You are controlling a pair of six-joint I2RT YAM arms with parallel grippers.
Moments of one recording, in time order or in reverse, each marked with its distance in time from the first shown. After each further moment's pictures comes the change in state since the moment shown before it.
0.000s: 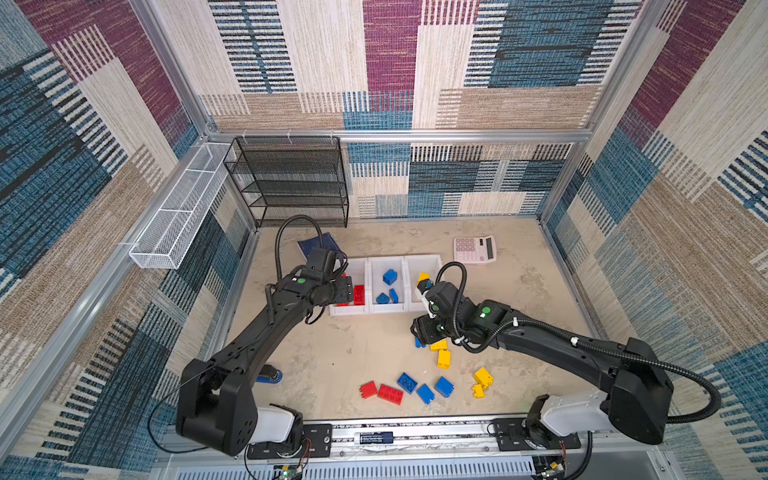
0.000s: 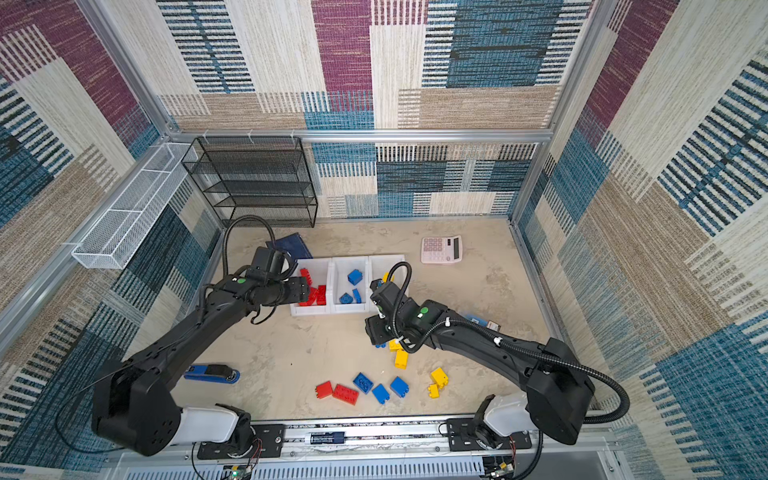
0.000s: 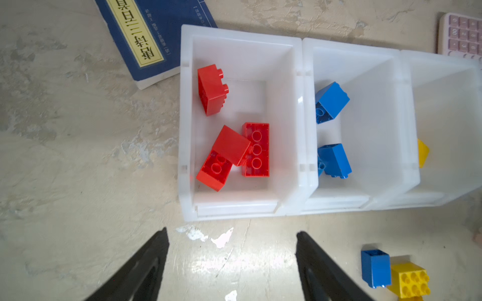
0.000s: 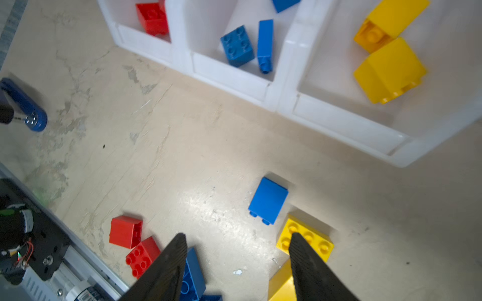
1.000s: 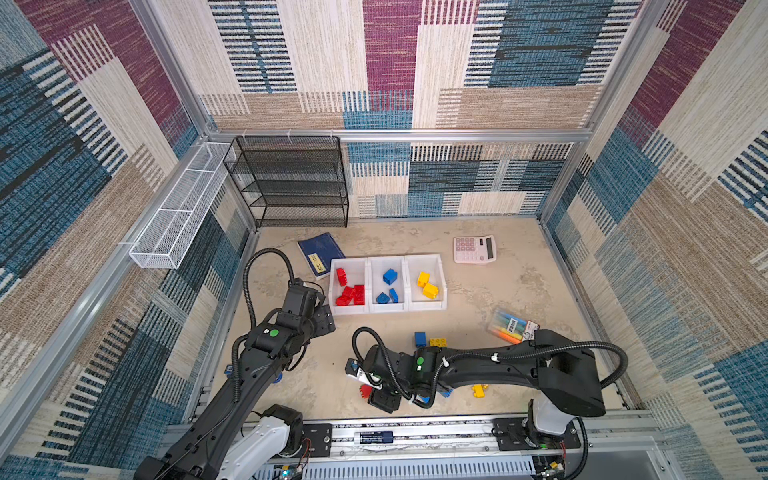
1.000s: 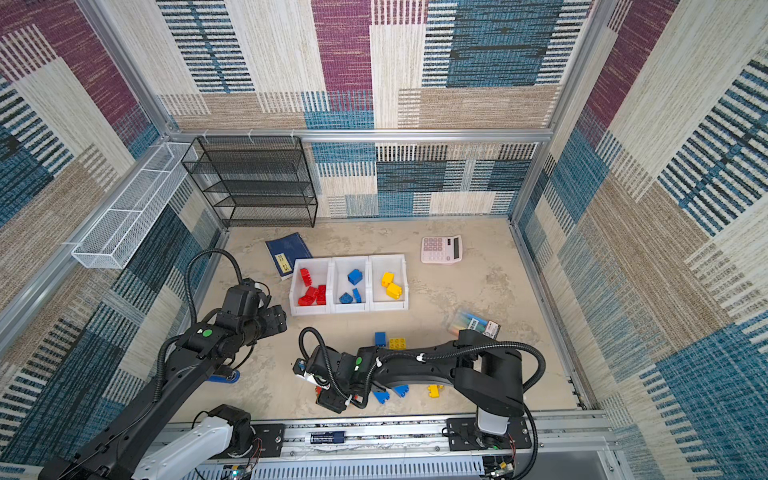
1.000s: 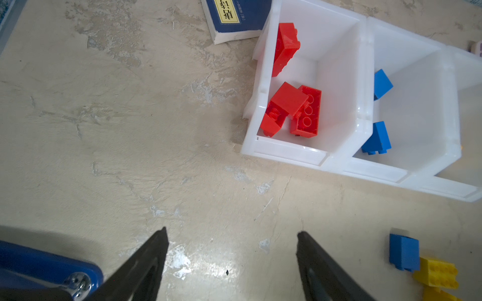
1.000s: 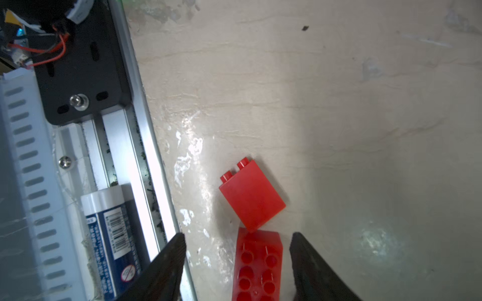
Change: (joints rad) left arm 0.001 -0.383 -0.259 -0.085 -0.125 -0.132; right arm 0.412 0.364 0.123 0.132 -0.031 -0.404
